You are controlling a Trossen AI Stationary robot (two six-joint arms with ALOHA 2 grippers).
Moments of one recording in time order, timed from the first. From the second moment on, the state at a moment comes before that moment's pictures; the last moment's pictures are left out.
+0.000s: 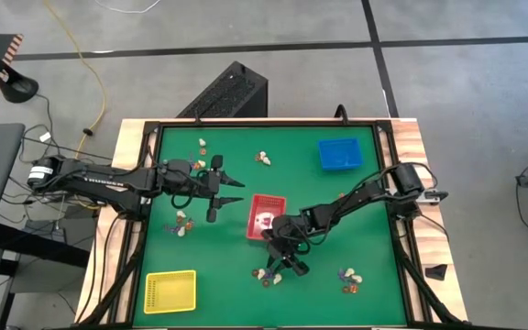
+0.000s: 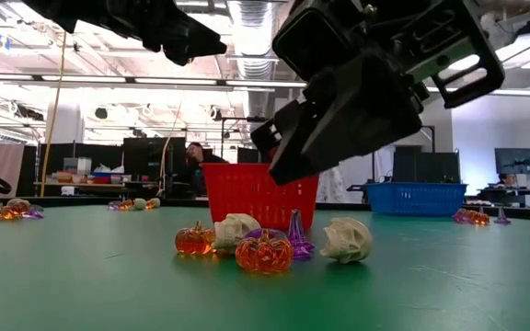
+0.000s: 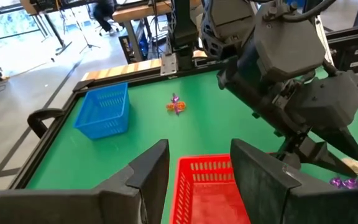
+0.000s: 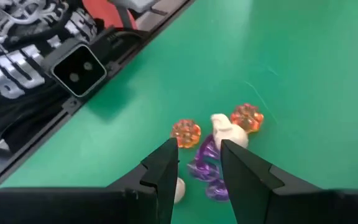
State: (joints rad) left arm 0.03 1.08 0.62 0.28 0.01 0.20; right arm 0.24 1.92 1.01 0.30 -0.53 -0.08
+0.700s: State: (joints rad) left arm 0.03 1.08 0.62 0.28 0.01 0.21; right arm 0.30 1.67 1.01 -0.08 -0.16 -0.11
